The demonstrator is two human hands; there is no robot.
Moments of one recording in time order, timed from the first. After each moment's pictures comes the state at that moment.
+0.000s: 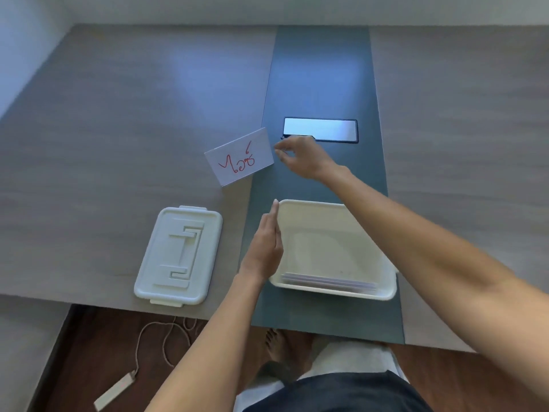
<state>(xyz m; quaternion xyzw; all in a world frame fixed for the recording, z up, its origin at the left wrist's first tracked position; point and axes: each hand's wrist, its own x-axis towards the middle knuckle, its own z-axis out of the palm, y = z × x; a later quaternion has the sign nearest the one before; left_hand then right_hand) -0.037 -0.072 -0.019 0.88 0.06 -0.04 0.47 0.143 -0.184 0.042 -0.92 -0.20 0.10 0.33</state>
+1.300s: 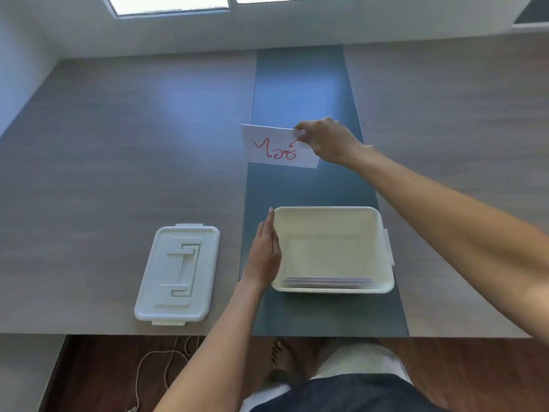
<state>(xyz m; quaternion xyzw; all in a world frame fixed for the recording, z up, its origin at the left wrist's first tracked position) -0.038 -0.069 -0.025 0.87 0.05 -0.04 0.49 0.156 -0.240 0.091 -0.97 -0.18 0.02 0.18</state>
